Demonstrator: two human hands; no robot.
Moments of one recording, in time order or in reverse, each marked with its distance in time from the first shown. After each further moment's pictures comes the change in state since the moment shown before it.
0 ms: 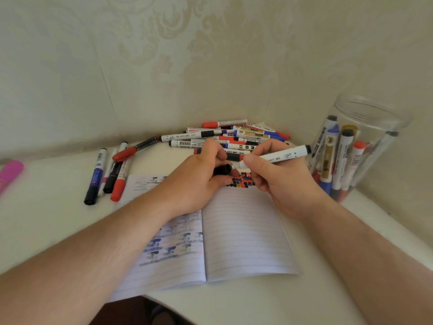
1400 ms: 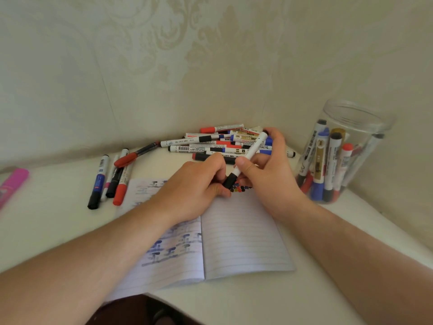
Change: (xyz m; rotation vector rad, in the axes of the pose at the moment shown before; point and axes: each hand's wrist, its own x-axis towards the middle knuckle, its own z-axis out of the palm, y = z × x) left_hand -0.006 -0.004 0.002 0.066 0.048 0.040; right_hand -0.002 0.006 0.018 -0.155 0.161 -0.025
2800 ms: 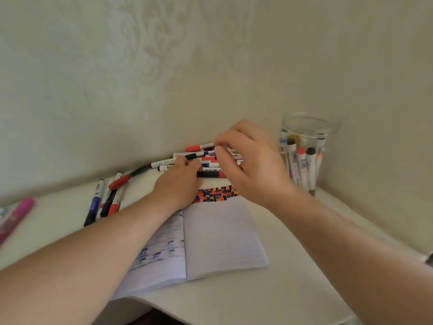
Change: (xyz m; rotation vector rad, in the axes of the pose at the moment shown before) left_hand 0.045 -0.008 0.011 0.459 0.009 -0.210; right_hand -0.003 -0.056 -0.031 -0.619 0.131 -0.876
